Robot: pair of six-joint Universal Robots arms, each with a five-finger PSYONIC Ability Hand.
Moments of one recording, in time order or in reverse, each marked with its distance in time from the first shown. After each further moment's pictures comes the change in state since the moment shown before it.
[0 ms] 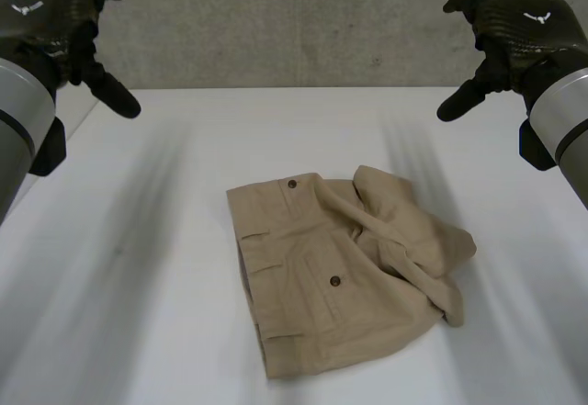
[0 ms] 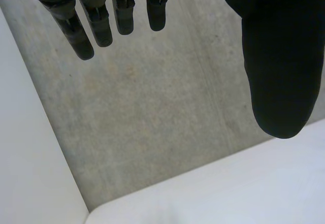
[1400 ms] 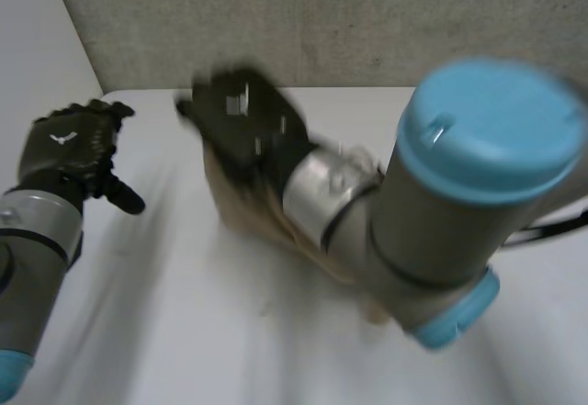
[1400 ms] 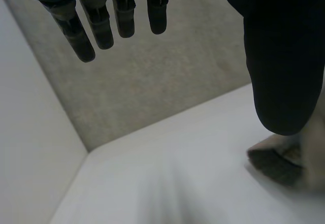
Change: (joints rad) left arm 0.071 0.071 -0.477 0.285 0.027 0.045; right arm 0.478 0.324 -0.235 -0.161 -0.201 -0.201; left_hand 0.033 0.029 0.023 0.024 0.003; right_hand 0.763 0.948 0.968 0.956 0.899
